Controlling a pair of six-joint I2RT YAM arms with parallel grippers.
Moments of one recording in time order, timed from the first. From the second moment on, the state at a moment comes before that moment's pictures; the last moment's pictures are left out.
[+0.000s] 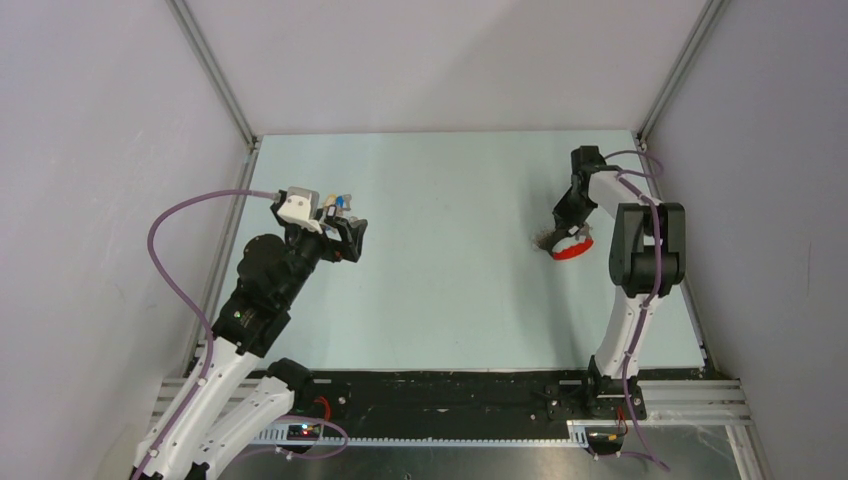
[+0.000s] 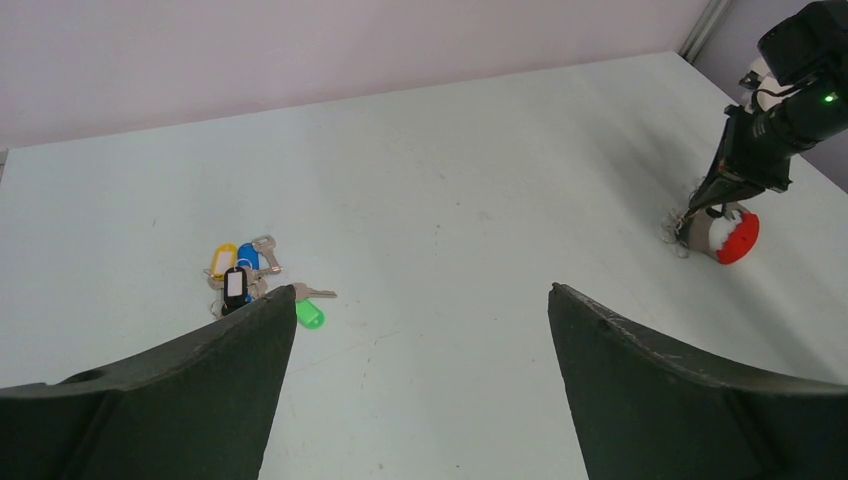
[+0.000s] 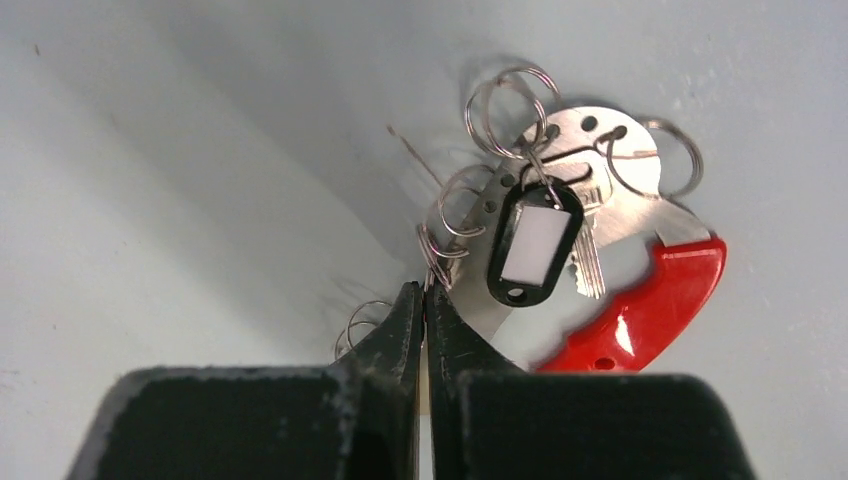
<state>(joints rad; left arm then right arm) -0.46 0.64 0.75 -0.17 -0.09 -0.10 0.01 2.04 1.49 -0.66 0.06 0.68</state>
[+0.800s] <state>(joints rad) -0.46 0.68 0.76 -0.17 -0.07 -0.11 0.31 1.53 1.40 -0.46 -0.39 0.43</state>
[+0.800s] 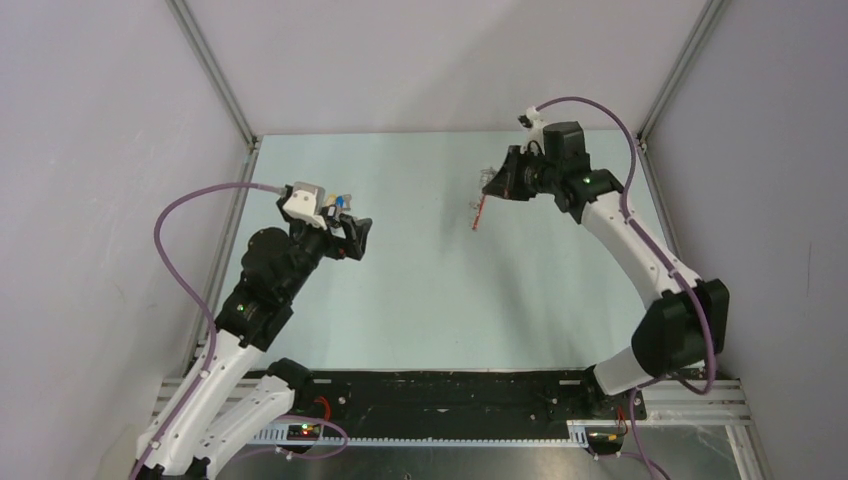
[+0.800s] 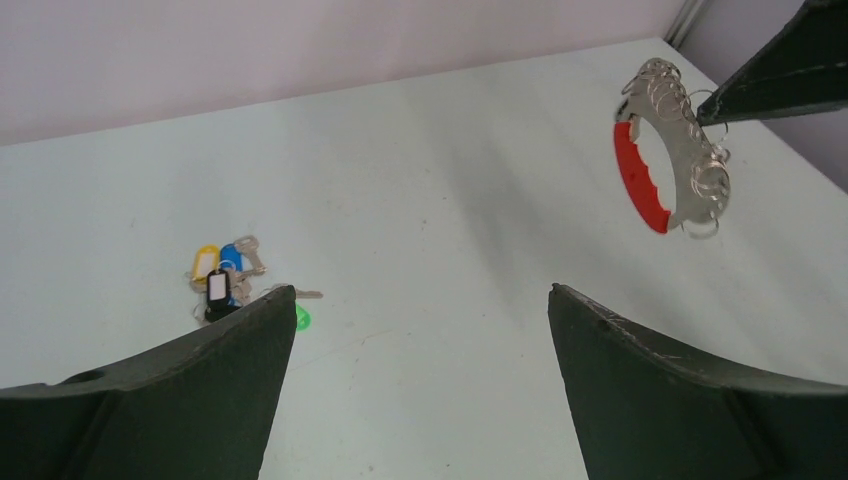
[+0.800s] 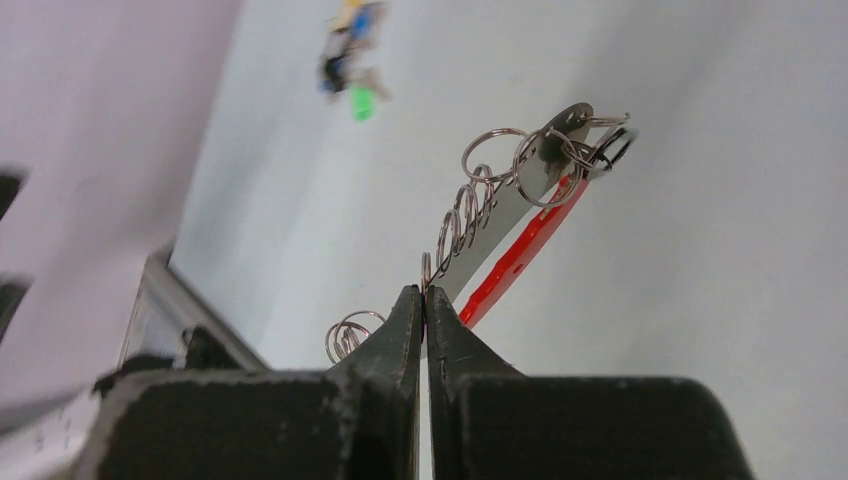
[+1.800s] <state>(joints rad) -0.49 1.03 0.96 0.16 0.51 -0.13 0.40 1.03 1.11 -0.17 -0.93 0.27</state>
